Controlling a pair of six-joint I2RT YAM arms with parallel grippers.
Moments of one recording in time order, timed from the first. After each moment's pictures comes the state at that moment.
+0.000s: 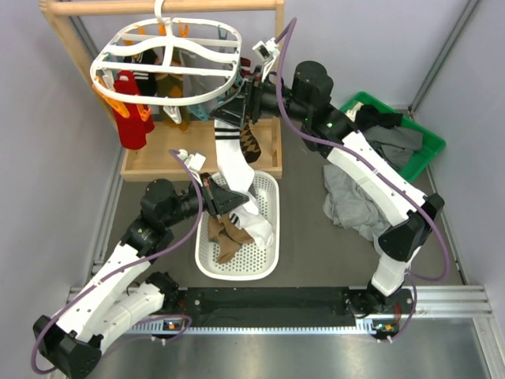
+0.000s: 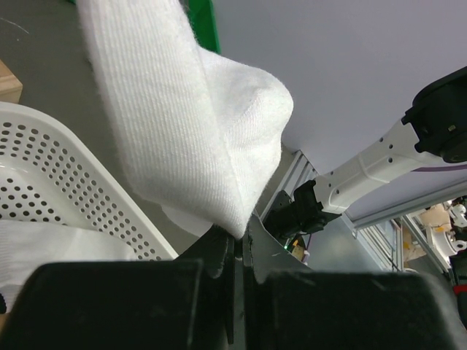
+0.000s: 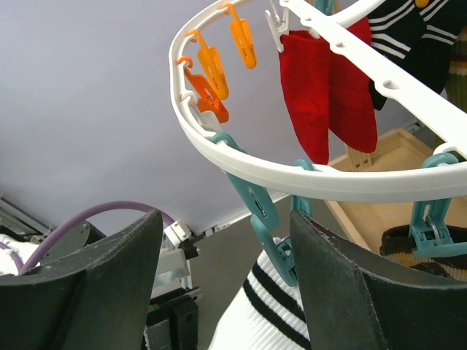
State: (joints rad) left arm -0.53 0.76 0.70 0.02 0.54 -0.70; right arm 0.73 1.75 1.99 -0.10 -0.59 0.49
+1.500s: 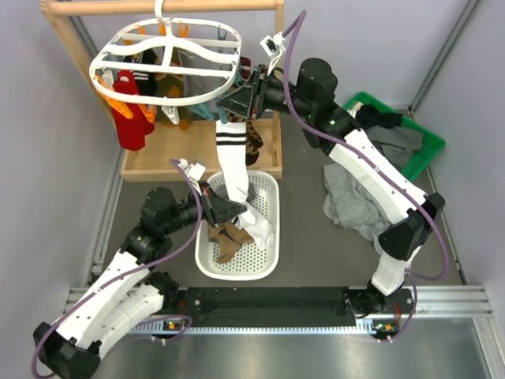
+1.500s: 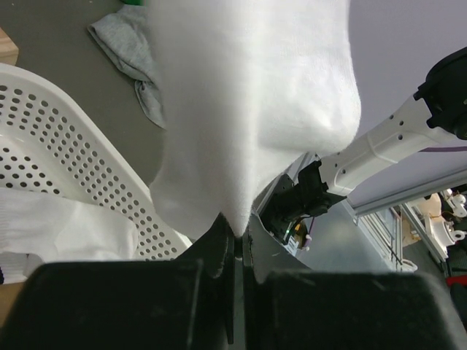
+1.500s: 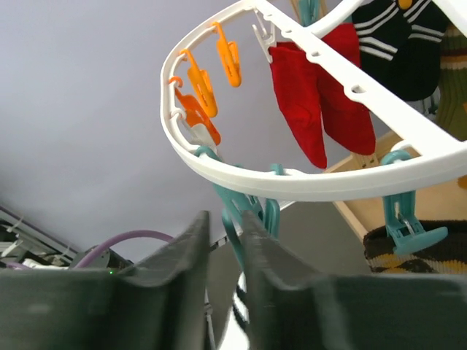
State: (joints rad) left arm -0.53 0.69 0.62 0.00 0.56 -0.70; right arm 0.70 1.76 1.99 -0.08 -0.59 0.58
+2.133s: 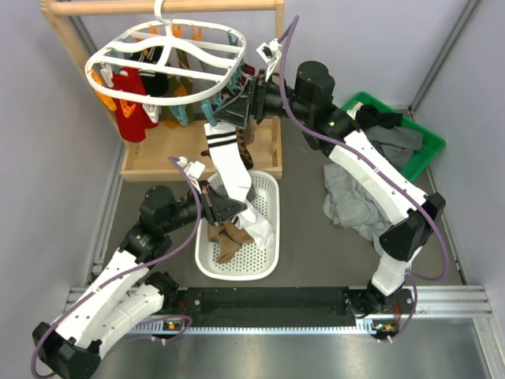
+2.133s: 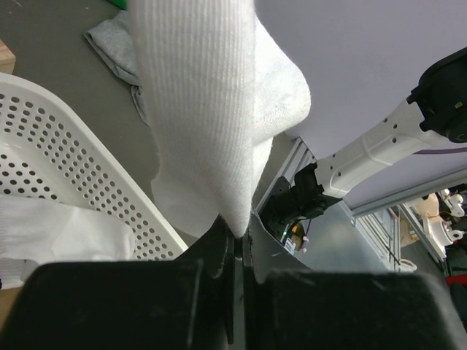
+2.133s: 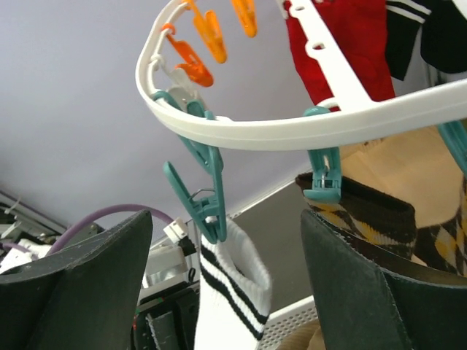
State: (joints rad) left arm -0.53 0.70 0.64 -0.01 0.56 -0.71; right arm 0.70 1.75 1.96 -0.13 -0.61 0.55
